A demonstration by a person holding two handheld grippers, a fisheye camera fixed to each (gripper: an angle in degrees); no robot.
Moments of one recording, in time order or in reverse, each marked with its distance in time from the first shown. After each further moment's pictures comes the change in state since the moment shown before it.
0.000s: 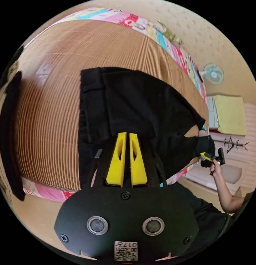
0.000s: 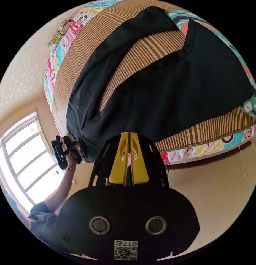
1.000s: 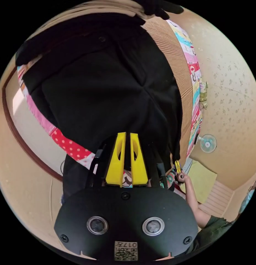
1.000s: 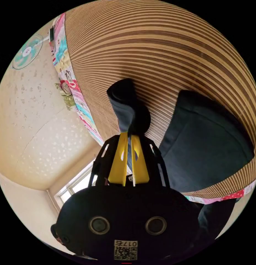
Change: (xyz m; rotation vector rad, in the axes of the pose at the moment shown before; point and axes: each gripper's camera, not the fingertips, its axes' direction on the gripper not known) left arm -0.040 0.229 0.076 0.327 0.435 -0.802; right arm 0.059 -0.211 -0.096 0.171 -0.729 0.383
